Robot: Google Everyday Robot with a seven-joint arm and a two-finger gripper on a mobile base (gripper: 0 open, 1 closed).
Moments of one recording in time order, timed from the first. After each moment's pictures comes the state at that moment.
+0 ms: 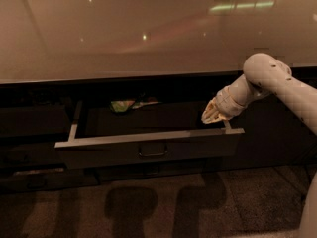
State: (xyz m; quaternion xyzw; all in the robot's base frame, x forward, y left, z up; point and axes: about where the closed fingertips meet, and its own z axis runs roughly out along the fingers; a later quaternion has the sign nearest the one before) arm 0.645 -0.201 0.657 -0.81 0.53 0.06 0.24
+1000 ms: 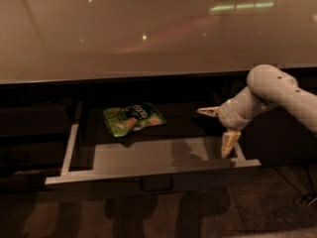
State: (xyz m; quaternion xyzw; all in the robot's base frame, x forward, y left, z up) arm 0.591 -0.207 0.641 -0.83 0.51 0.08 0.22
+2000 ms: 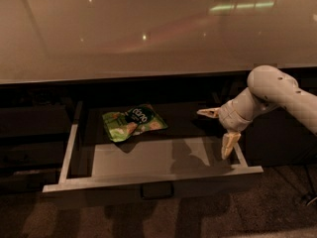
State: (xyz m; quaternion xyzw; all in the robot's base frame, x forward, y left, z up) arm 0.586 -0.204 0.643 -0.83 0.51 0.08 0.22
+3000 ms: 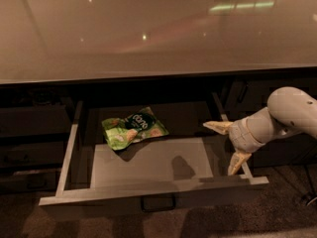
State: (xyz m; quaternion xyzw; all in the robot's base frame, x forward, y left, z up) arm 0.520 -0.210 0.652 -0.83 0.49 0.05 0.26
